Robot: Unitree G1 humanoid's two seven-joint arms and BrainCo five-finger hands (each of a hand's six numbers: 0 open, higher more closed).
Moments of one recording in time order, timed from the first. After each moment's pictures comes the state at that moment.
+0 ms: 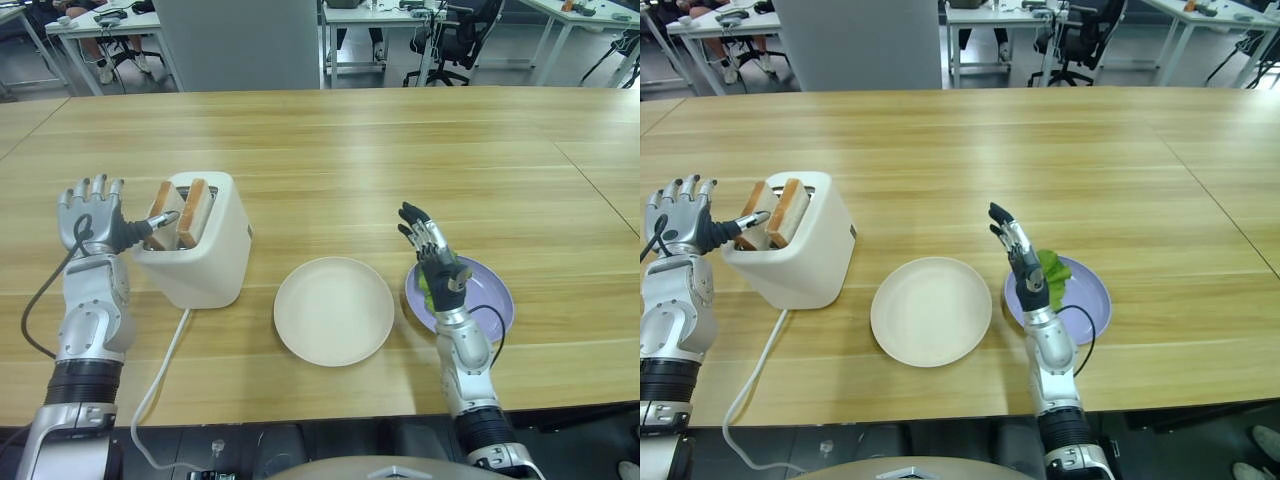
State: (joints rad) left arm -0.25 0.73 0.08 0.21 1.02 0.31 0.02; right arm -0.10 -0.05 0.04 0.26 0.11 -0.79 0.32
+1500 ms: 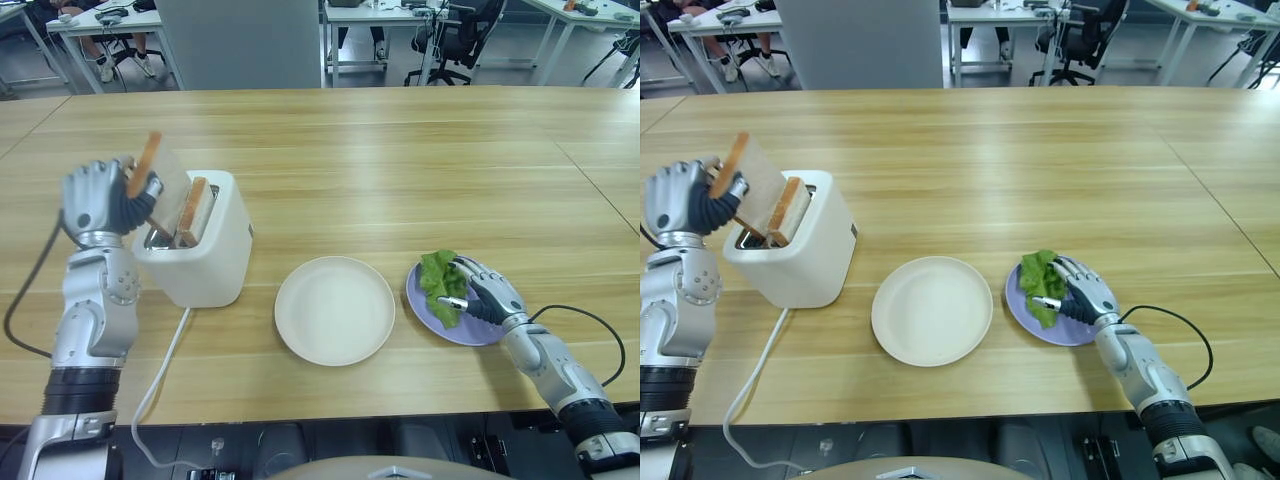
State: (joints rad) left arm -0.21 0.73 0.20 -0.07 0.73 0.12 0.29; right arm -0.13 -0.58 0.19 0.49 -0.82 -0.29 -0.19
